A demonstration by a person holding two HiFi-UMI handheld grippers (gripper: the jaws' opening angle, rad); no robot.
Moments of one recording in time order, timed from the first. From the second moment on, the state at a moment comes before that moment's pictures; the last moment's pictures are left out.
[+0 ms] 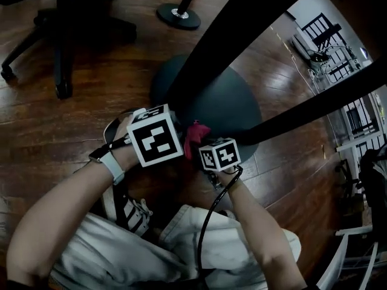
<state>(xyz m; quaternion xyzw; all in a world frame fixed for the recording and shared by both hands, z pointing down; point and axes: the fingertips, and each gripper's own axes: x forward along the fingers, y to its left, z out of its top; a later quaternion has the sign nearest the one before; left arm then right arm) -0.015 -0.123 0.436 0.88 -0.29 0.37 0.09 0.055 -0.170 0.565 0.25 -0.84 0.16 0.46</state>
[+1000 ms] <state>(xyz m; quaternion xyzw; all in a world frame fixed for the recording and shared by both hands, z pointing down) -0.097 -0.094 0.355 0.88 -0.39 0.26 0.05 -0.029 -0.218 0.344 0.37 -0.90 0.07 0.23</state>
